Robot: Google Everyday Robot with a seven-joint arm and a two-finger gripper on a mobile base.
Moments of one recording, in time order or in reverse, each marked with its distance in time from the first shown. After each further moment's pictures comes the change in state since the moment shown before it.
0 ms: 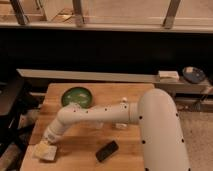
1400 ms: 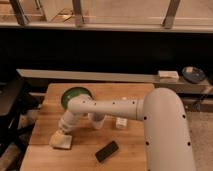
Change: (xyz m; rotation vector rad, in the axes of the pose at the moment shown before) arm 0.014 -0.064 -0.043 0.077 0.106 -0.025
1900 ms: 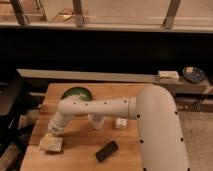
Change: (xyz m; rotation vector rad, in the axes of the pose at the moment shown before) arm -0.024 0.037 0.017 -0.029 -0.008 -0.061
